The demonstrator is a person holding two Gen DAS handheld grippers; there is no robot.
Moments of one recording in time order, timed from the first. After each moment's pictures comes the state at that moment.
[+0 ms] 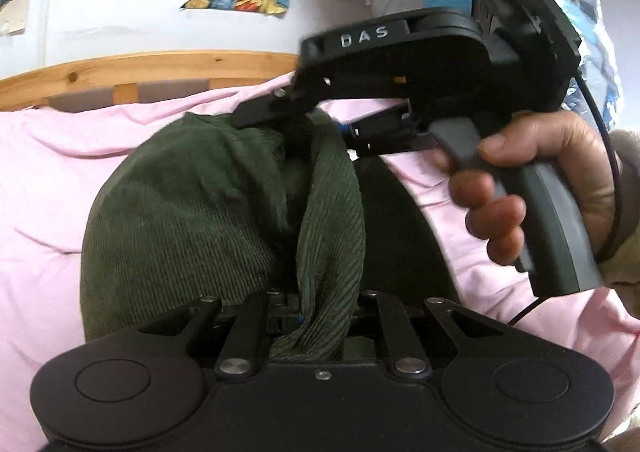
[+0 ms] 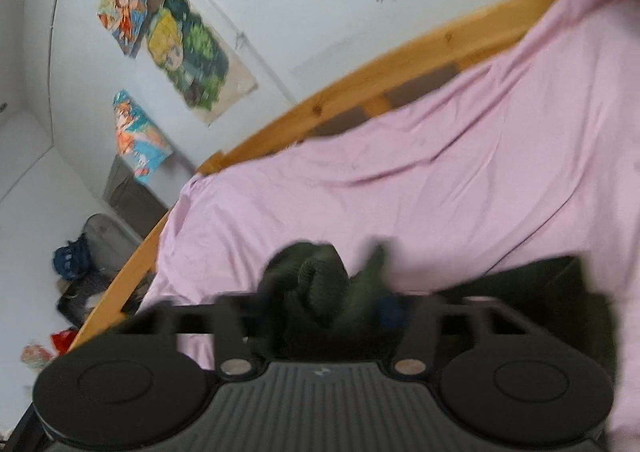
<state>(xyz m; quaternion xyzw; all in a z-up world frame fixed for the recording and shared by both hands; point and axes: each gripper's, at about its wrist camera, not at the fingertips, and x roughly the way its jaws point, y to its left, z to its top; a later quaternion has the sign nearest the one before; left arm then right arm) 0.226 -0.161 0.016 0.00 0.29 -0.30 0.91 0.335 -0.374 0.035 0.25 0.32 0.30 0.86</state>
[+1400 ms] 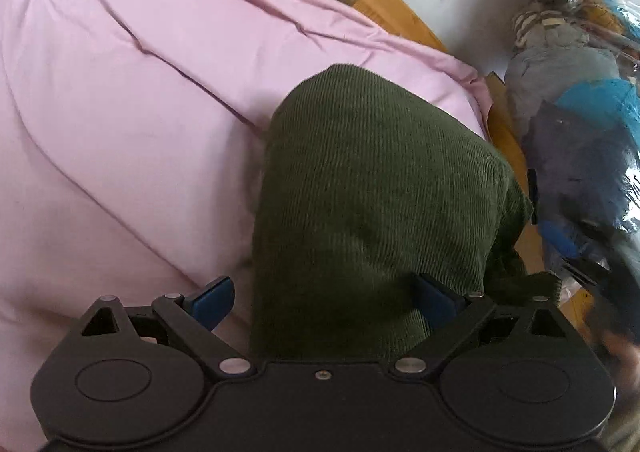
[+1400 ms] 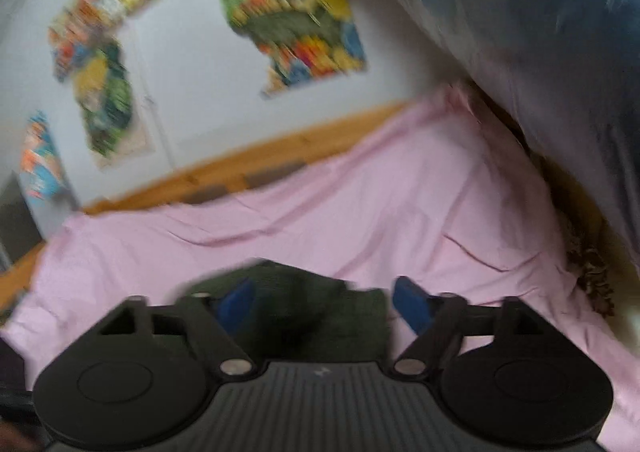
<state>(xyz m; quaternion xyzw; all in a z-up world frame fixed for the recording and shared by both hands) 0.268 -0.069 -0.056 -0.26 0.42 -0.24 0.83 0.209 -0.426 0.023 0.18 0.20 0.11 0.96</state>
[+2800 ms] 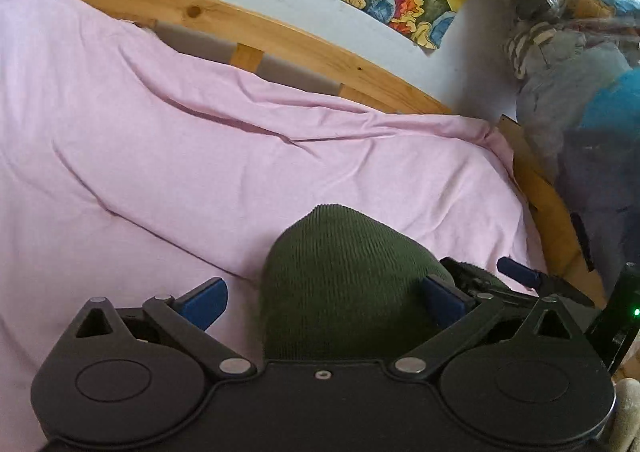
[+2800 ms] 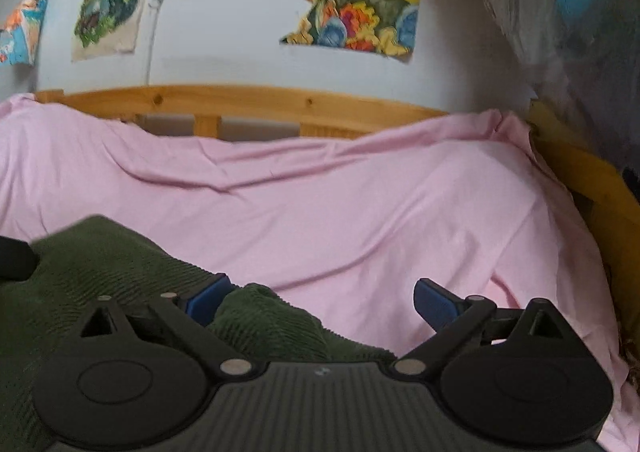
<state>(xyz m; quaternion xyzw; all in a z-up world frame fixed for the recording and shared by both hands) 0.325 -0.097 -0.042 -0.17 0.28 -0.18 0.93 0.320 -0.349 -0.067 -0.03 0.19 0.02 0.98</state>
